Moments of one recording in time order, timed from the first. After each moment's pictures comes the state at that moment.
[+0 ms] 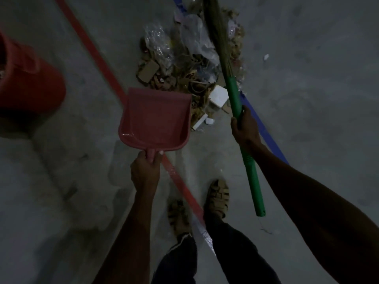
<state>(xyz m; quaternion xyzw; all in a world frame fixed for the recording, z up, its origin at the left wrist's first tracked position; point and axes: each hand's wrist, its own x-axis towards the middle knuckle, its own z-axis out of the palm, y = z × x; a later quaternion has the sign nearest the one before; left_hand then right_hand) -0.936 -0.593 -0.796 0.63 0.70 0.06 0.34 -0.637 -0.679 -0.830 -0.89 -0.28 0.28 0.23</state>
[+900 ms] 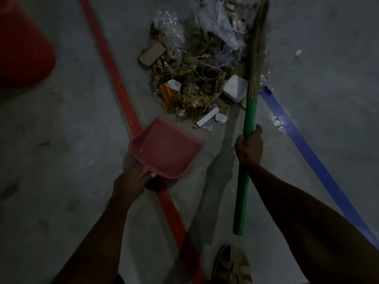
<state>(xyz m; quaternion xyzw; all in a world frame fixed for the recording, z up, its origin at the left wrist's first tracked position) -1.014 -0.647 -1.089 0.71 0.62 -0.10 0.33 -0.667 -0.737 -1.138 -0.92 -0.17 0.21 0.29</state>
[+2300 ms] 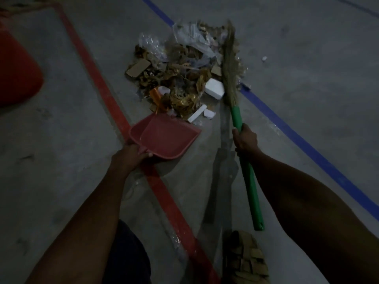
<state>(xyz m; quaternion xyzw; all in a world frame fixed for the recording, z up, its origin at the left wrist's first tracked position) -1.009 -0.594 -1.128 0.81 0.50 -0.09 0.29 -0.669 -0.782 -1.145 -0.87 -0.16 0.32 0.34</state>
